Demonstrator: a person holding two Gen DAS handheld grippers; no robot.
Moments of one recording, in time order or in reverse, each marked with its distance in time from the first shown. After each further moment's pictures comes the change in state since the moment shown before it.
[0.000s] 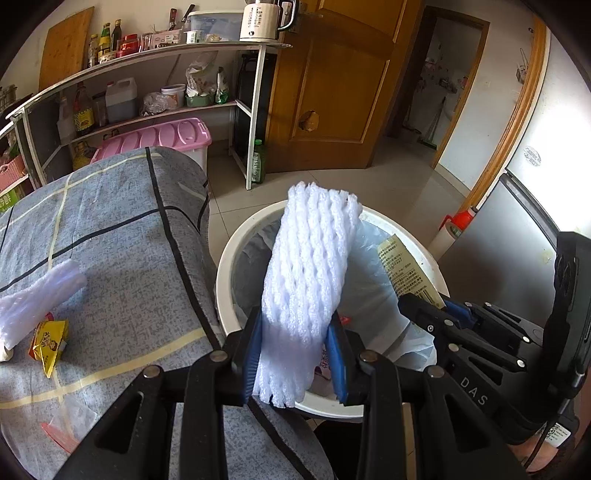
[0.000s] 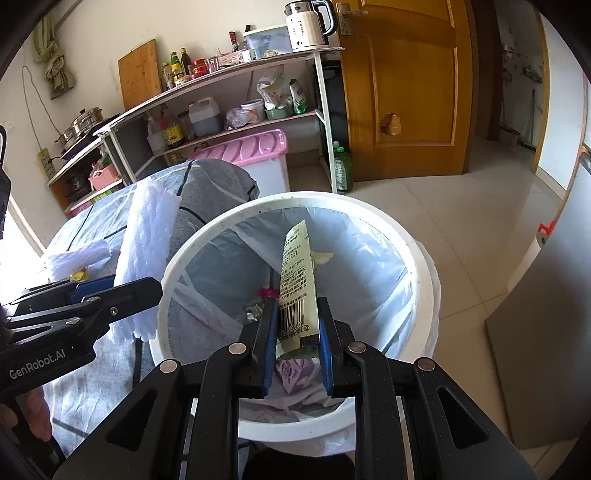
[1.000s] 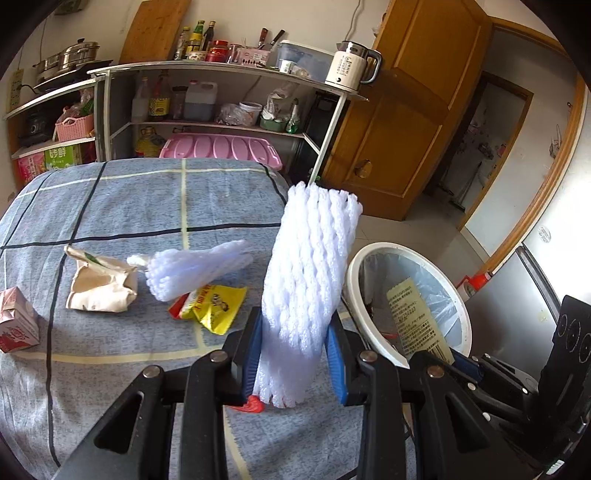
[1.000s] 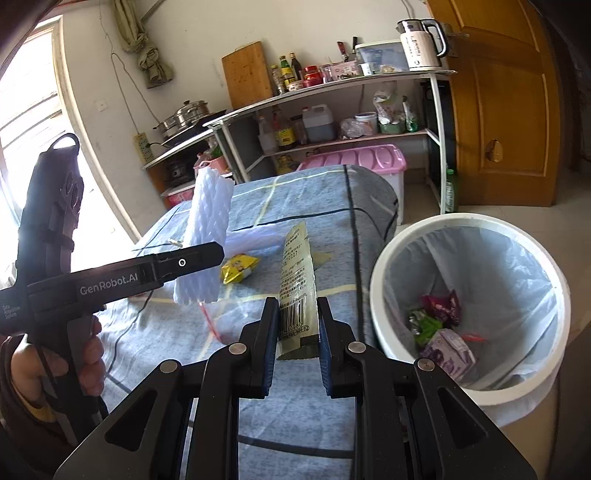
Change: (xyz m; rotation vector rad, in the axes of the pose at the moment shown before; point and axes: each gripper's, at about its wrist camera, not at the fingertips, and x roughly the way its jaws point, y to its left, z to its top) left arm -0.095 0.118 -0.041 -0.215 -0.132 0.051; right arm -0.041 0.120 -0.023 -0.130 -0.061 0.332
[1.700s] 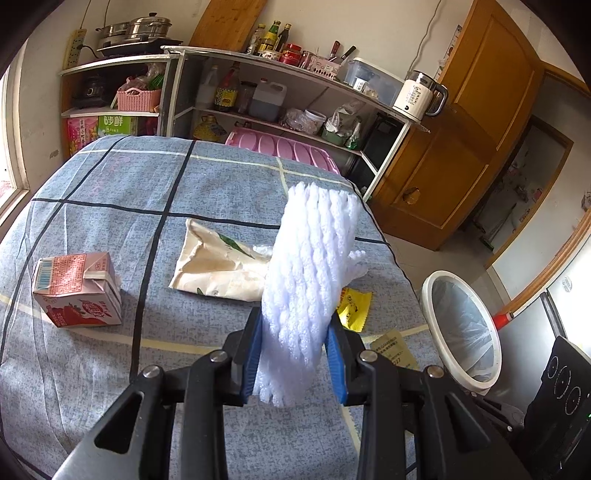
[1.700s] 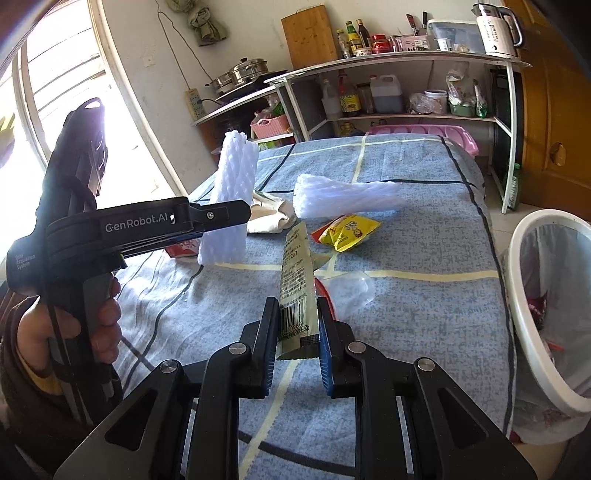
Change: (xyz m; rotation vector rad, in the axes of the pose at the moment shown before) left arm -0.036 0.108 -0.013 -0.177 -0.041 0.098; right arm 0.056 0.089 -0.019 -0.121 0.123 0.188
